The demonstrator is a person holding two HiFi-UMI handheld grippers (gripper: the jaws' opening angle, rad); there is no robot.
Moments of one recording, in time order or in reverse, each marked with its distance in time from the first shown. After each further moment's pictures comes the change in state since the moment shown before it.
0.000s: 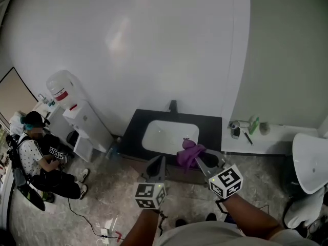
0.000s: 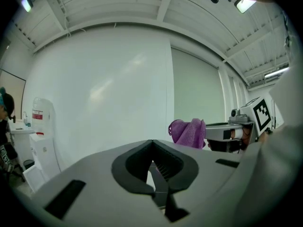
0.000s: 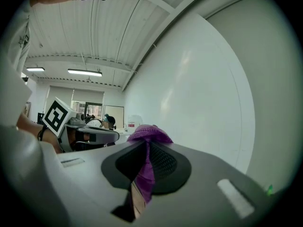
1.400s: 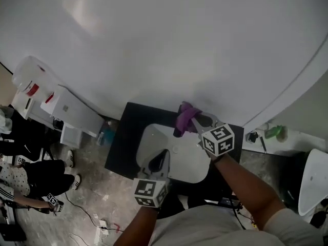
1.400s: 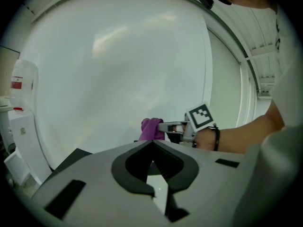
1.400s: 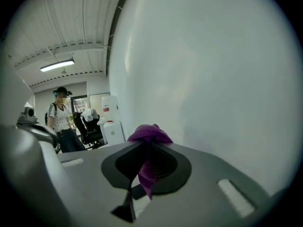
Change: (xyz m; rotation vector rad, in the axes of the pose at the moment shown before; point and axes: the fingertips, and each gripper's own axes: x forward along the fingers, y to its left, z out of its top) left arm 0.339 0.191 -0.079 -0.134 0.188 -0.030; right arm 0.419 -0.318 -0.144 0.170 0.236 -0.014
